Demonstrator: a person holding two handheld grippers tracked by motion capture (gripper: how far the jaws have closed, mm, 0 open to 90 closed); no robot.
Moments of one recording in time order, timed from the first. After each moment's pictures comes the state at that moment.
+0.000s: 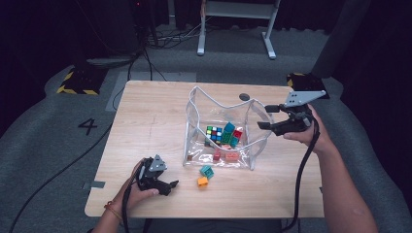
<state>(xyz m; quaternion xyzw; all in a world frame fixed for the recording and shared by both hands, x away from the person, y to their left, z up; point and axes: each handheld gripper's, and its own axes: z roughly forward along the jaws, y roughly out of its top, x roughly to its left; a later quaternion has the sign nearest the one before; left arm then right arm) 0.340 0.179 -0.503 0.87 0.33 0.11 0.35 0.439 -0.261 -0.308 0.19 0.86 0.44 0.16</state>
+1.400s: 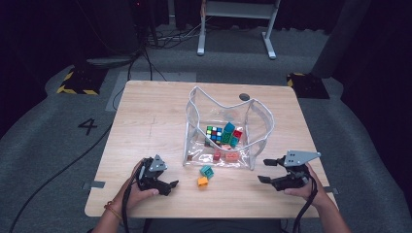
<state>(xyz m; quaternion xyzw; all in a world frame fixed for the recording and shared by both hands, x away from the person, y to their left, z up) 0.340 0.179 -0.503 0.87 0.33 0.11 0.35 0.347 -0.281 -0.442 0.21 0.86 0.46 0.08</state>
